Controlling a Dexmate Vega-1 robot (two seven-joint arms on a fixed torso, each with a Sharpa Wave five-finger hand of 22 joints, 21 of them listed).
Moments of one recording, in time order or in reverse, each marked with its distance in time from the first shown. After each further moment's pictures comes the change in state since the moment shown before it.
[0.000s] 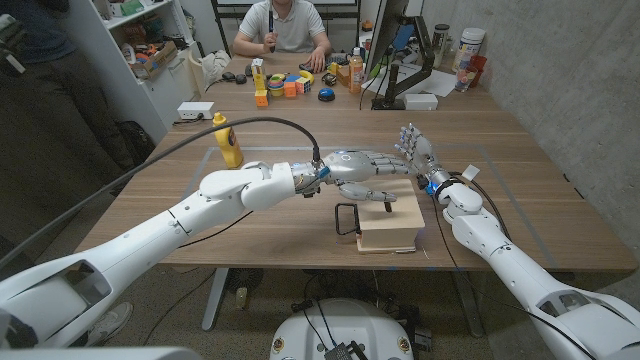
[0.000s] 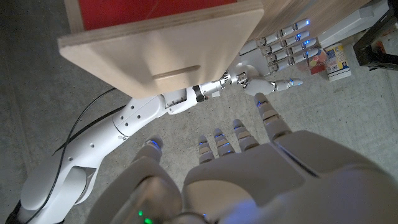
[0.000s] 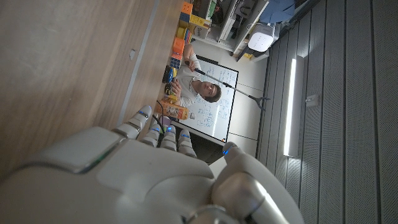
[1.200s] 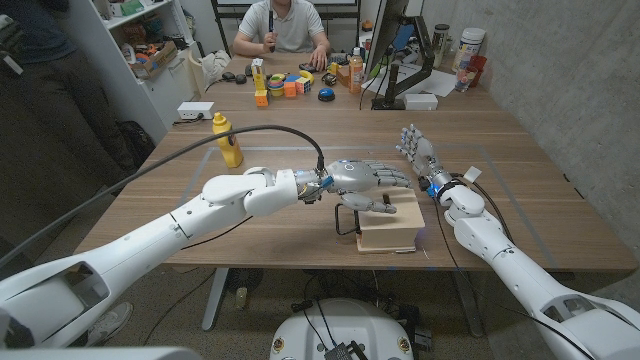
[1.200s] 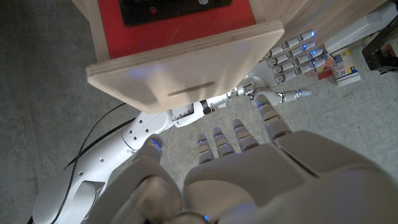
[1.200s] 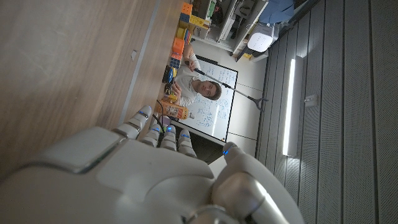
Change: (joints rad) left arm 0.002 0.012 0.033 -0.018 0.045 0.016 -0.010; left_hand 0.001 0.001 -0.004 -0.004 0.000 0.033 0.000 0.008 0.000 0.014 0.000 0.004 0.000 0.000 0.000 0.000 0.003 -0.032 -0.011 -0.023 0.003; right arm -0.024 -0.013 0.005 -0.029 0.004 0.001 -0.003; right_hand 0.000 0.000 -0.004 -0.004 0.000 0.000 0.000 0.000 0.000 0.000 0.000 0.000 0.000 0.000 0.000 0.000 0.000 0.000 0.000 -0.004 0.000
